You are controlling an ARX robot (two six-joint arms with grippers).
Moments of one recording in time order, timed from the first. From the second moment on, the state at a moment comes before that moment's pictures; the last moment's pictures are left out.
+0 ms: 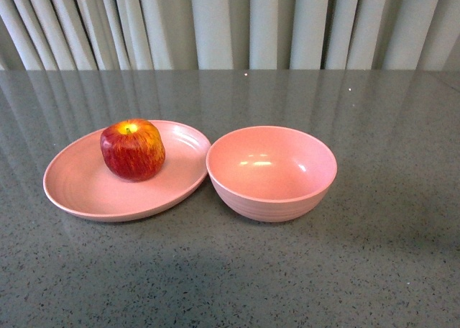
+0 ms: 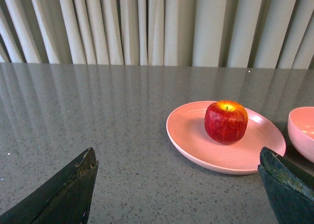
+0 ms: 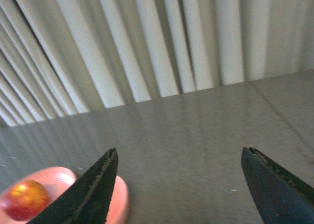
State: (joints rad) left arm 0.00 0.01 0.01 0.00 0.00 -0.01; right arm 0.32 0.60 0.38 0.25 0.29 0.23
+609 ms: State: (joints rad) left arm 0.00 0.01 0.01 0.00 0.00 -0.01; right arm 0.12 0.30 0.09 0.20 0.12 0.01
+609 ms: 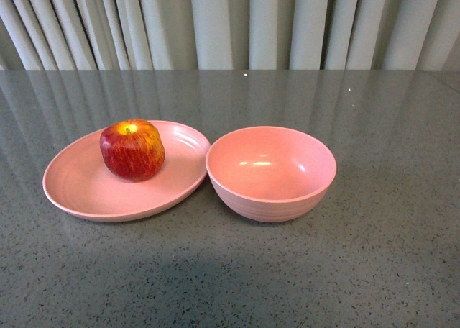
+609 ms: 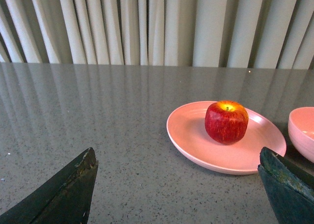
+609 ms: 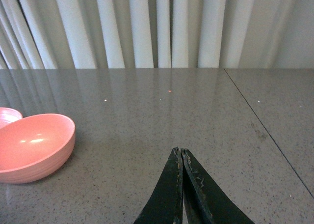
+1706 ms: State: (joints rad) left arm 0.00 0.01 0.01 0.00 0.00 -0.01; right arm 0.00 0.00 0.01 0.00 0.00 0.01
